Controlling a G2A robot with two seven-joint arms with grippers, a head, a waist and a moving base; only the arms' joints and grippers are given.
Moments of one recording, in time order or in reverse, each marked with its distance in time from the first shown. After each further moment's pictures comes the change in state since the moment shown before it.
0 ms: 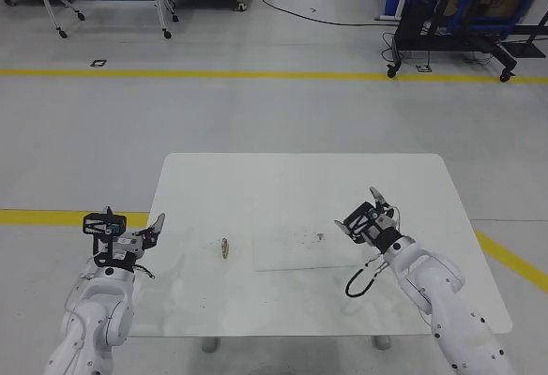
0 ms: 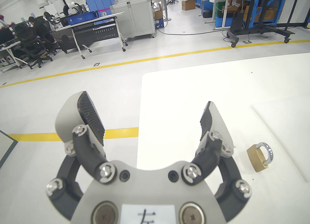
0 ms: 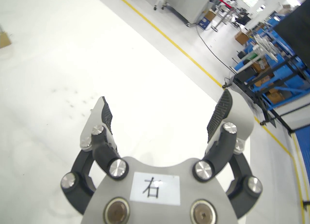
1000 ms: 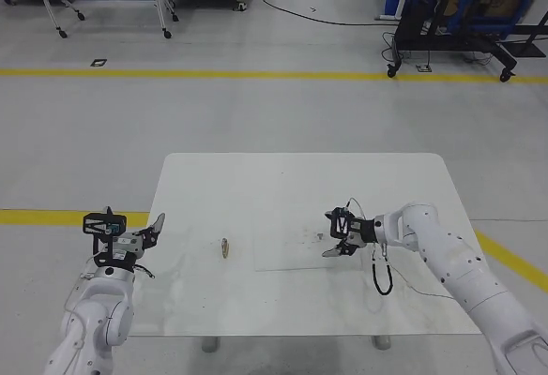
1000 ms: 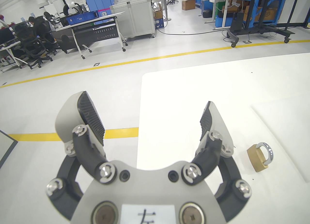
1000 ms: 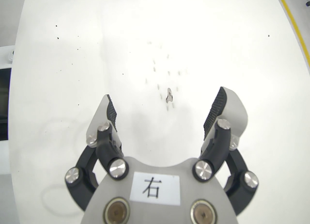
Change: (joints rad) left arm 0.000 0.000 0.000 0.000 0.000 0.000 0.000; right arm 0.612 0.134 -0.505 0.671 0.291 -0.667 -0.146
